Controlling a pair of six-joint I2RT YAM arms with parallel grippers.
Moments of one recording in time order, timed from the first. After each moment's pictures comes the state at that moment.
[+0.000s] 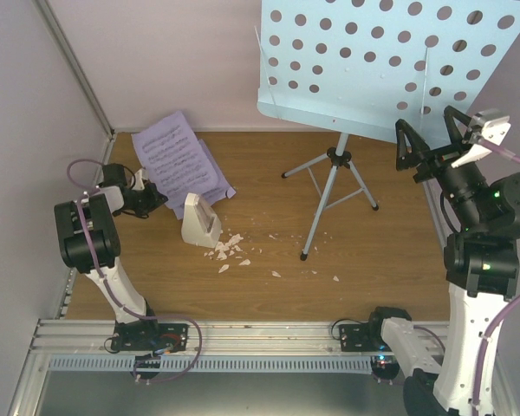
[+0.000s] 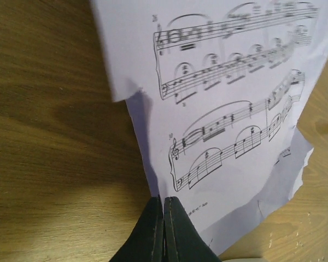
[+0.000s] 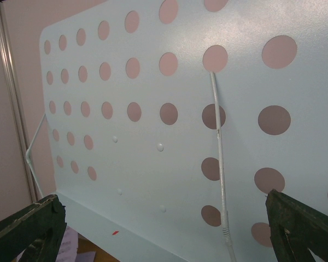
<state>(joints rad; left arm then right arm) 0.31 1.88 1.10 -0.32 0.65 -0.24 -0.13 0.84 1.44 -0.32 -0.47 0.16</state>
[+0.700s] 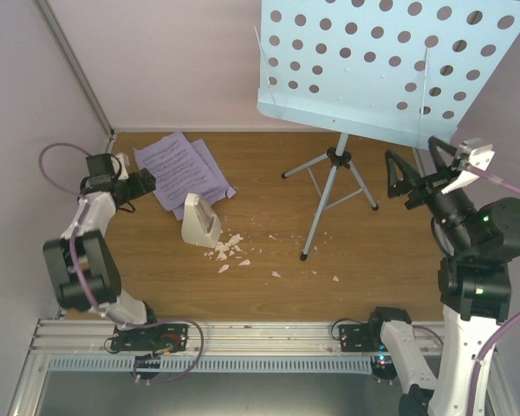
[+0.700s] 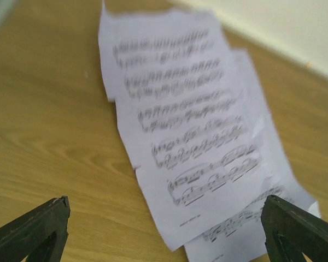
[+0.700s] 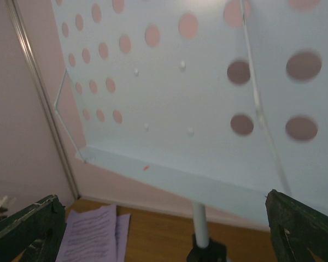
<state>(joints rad) 0.31 1.52 1.04 -0.33 0.30 -0.20 -0.13 0.70 1.28 -0.40 -0.52 0.22</state>
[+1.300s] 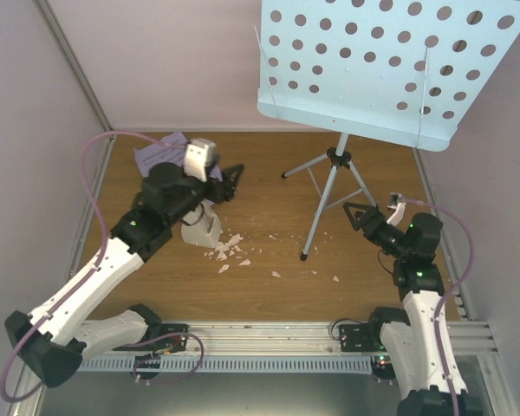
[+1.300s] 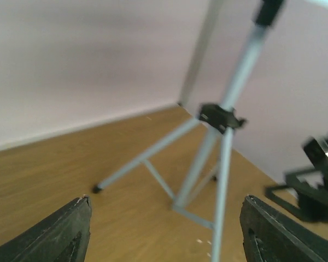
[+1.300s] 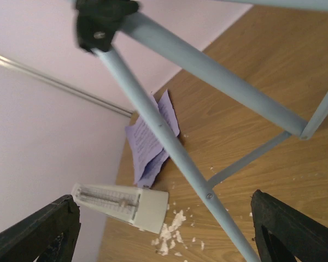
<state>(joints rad) -0.65 1.08 1.07 -0.14 0.02 -0.24 -0.13 0.66 0.45 -0.08 -0.75 0.83</state>
